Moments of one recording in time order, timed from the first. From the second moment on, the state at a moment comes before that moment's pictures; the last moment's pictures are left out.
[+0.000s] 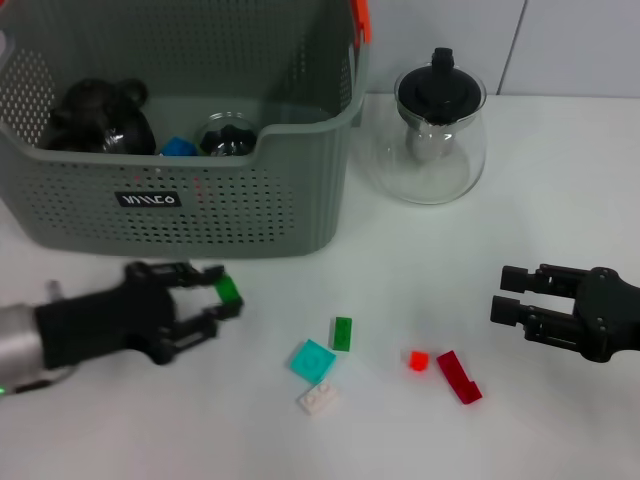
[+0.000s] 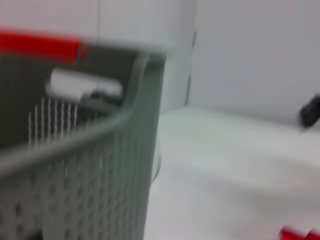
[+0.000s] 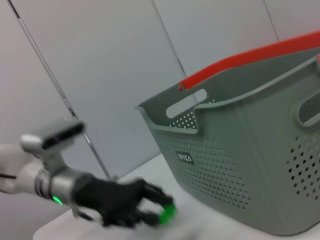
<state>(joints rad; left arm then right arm) -0.37 -2.12 0.57 0.61 2.01 1.57 -1.02 0.42 2.05 -0.60 -0.57 -1.99 -1.73 1.40</state>
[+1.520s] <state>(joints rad) -0.49 -2.10 0.49 0.83 1.71 1.33 -1.58 0.44 2.05 -0.60 -0.57 -1.99 -1.73 1.40</state>
